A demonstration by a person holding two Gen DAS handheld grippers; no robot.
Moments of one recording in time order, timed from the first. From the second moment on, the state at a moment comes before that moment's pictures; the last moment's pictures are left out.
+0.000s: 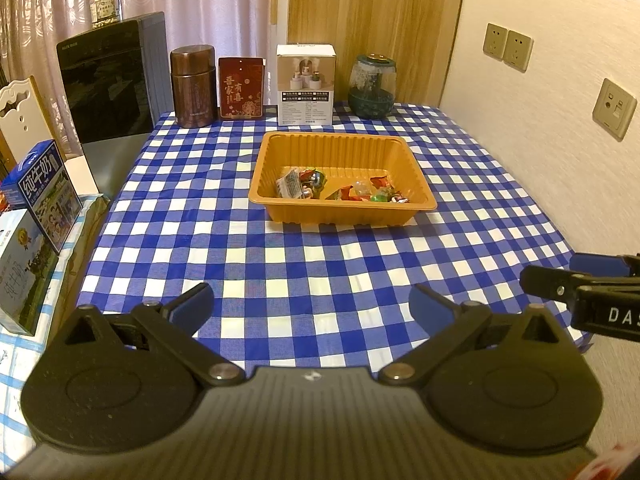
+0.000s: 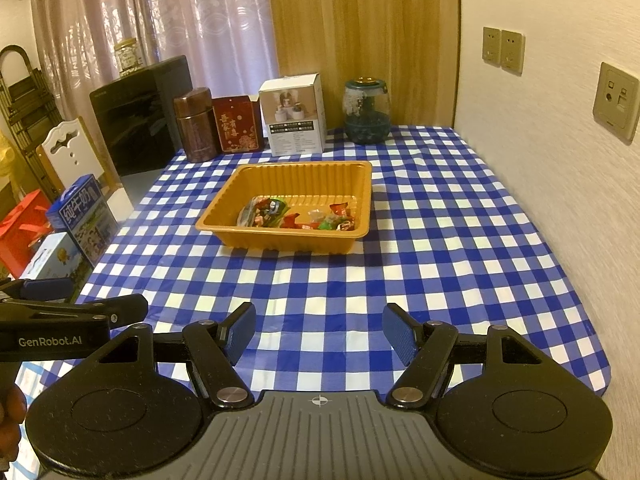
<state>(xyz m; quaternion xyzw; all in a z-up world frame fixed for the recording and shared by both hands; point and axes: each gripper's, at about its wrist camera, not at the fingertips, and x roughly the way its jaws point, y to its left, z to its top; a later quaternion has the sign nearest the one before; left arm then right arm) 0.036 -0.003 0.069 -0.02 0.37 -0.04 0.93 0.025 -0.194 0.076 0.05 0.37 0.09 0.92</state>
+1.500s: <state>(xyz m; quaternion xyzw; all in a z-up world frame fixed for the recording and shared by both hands) 0.036 -0.005 0.069 -0.02 0.37 -0.04 0.93 0.025 -0.195 0.076 0.05 0.37 0.09 0.92</state>
